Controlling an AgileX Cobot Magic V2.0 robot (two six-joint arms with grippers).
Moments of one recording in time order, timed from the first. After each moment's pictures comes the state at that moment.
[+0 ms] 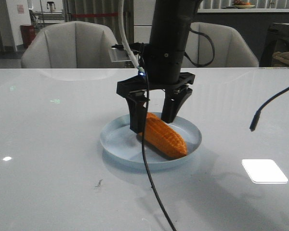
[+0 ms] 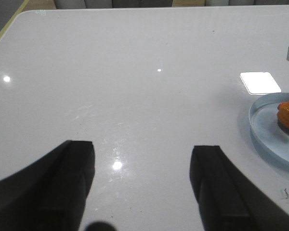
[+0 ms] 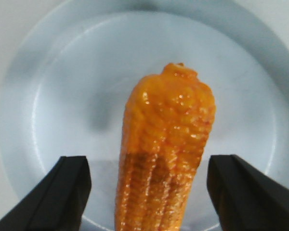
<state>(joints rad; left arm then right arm) -0.02 0.39 -0.52 -0.16 0.62 0.19 0.52 2.19 -1.88 0.12 1.12 -0.17</state>
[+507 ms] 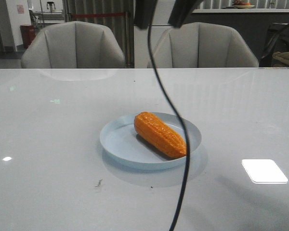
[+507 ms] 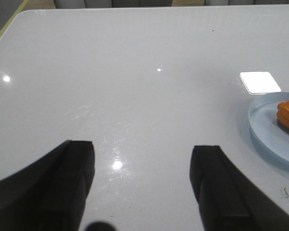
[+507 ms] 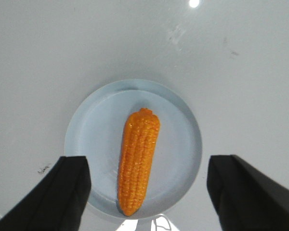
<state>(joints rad) -0.02 0.39 -0.52 -0.16 0.62 0.19 0.46 1.93 -2.05 0.12 1.24 -0.17</state>
